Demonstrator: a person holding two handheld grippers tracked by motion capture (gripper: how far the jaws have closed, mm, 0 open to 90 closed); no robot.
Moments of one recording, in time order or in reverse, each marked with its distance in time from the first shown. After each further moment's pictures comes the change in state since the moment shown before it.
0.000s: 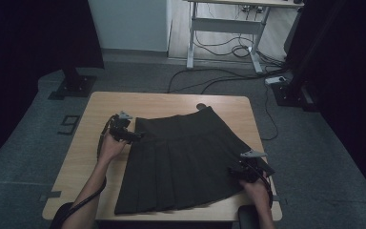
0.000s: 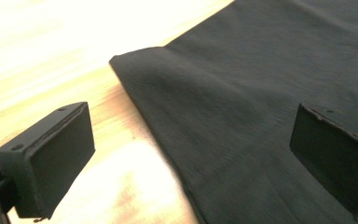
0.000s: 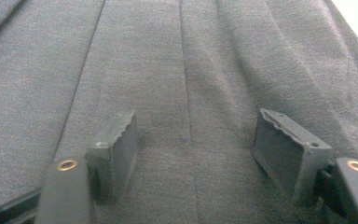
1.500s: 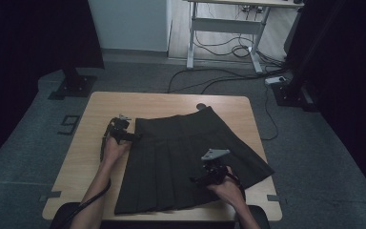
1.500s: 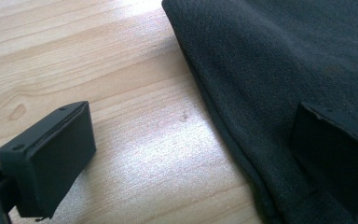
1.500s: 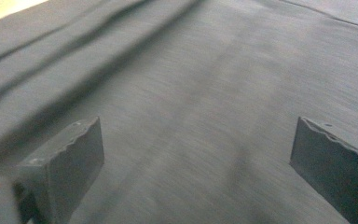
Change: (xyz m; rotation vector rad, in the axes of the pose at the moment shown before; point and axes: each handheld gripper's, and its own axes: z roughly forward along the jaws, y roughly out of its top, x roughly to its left) left arm 0.019 -0.018 0.031 0.069 0.085 -0.066; right arm 0.122 0.052 0.008 -0.026 0.380 -0.284
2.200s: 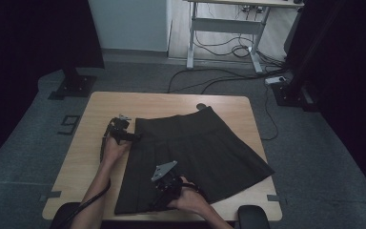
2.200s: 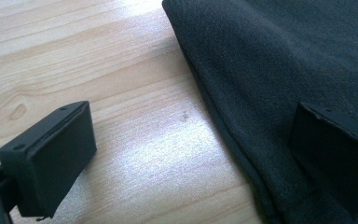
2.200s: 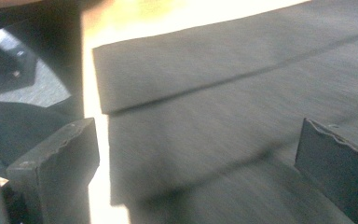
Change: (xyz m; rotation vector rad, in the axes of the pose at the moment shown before) left arm 0.000 0.000 0.000 -0.002 0.000 -0.003; right arm 0.117 0.047 0.069 0.084 0.326 -0.266
